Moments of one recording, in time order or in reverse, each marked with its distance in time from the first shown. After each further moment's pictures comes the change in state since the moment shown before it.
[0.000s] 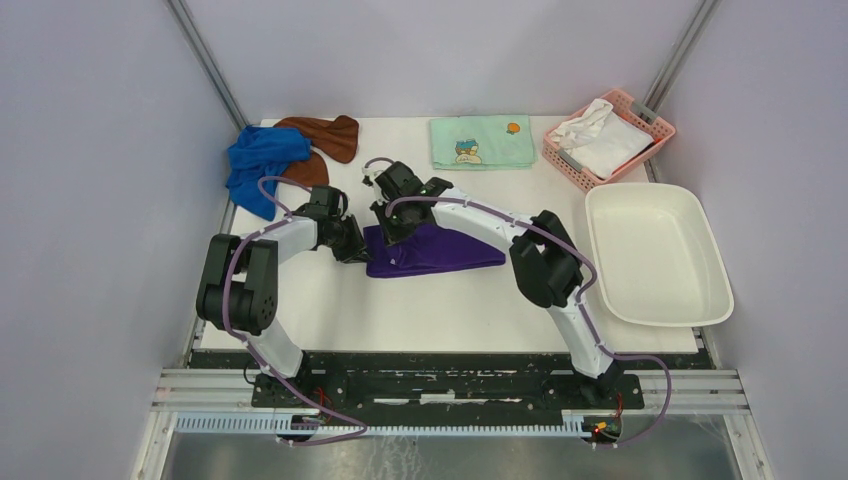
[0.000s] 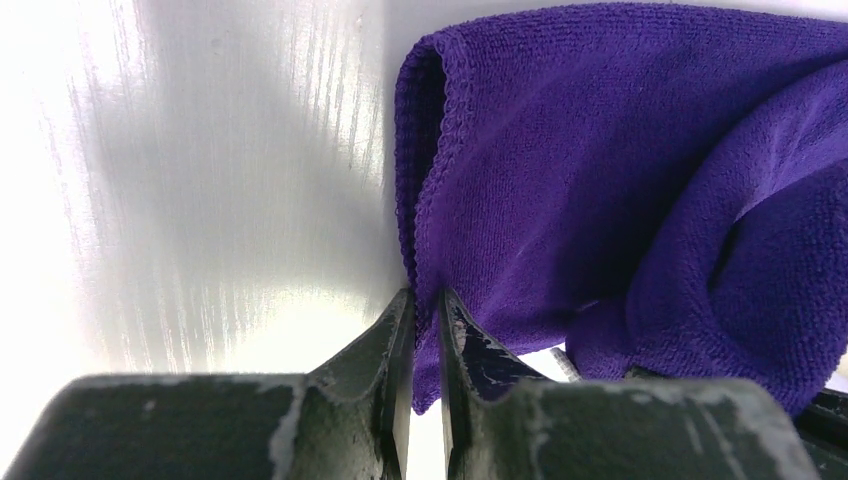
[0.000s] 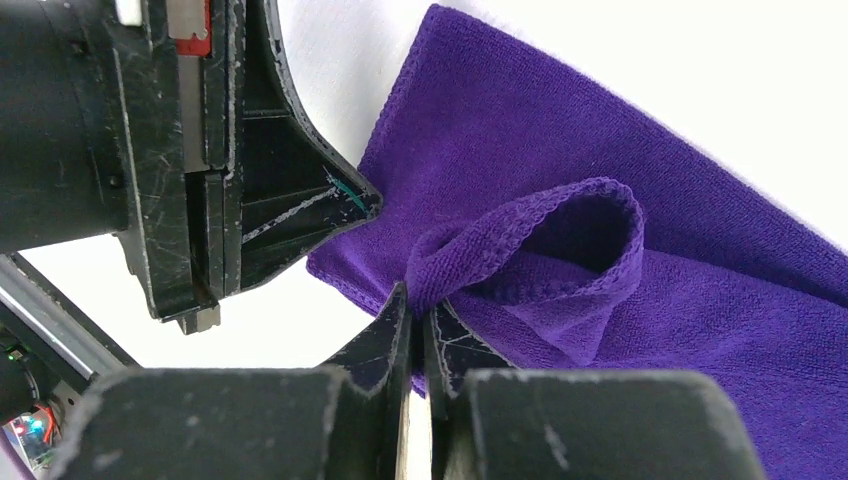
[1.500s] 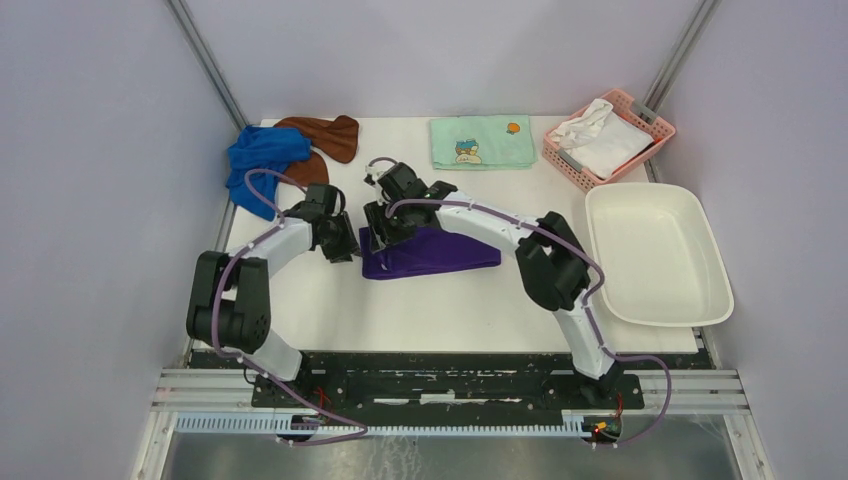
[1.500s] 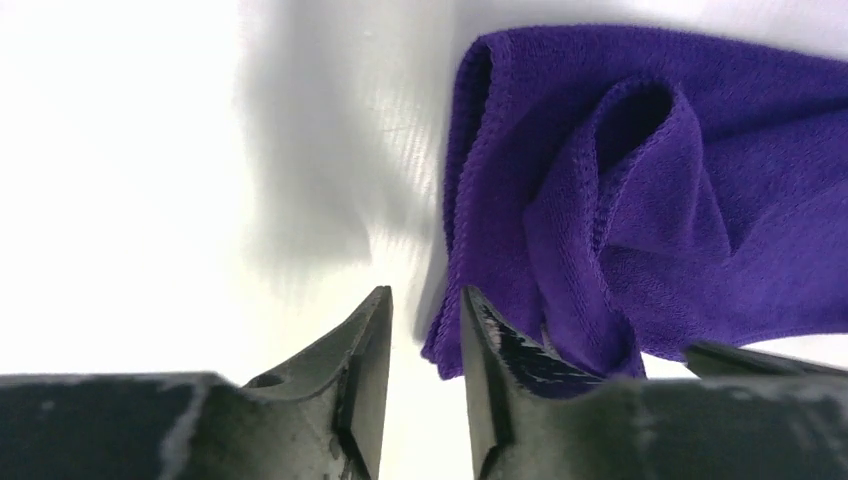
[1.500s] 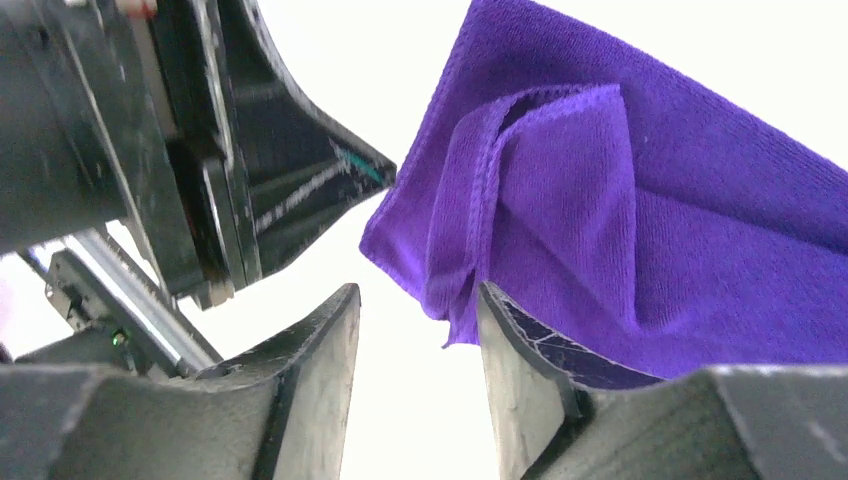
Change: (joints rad) left arm -0.011 -0.077 0.006 -0.087 -0.167 0.001; right arm 0.004 -0.014 -0.050 0.085 -0.076 0.116
